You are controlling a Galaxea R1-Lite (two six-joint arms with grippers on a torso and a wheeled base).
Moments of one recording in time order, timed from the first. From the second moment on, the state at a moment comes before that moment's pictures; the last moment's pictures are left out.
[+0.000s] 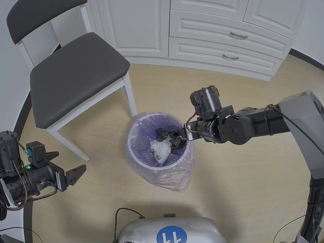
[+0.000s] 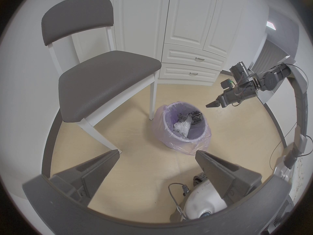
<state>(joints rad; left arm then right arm) -0.27 1.24 -0.36 -0.47 -0.02 0.05 0.61 2.20 -1.56 -0.05 -0.44 0.10</state>
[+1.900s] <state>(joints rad) -0.23 1.25 -0.36 -0.52 -0.02 0.05 0.72 2.55 -2.00 0.09 -0.22 0.36</state>
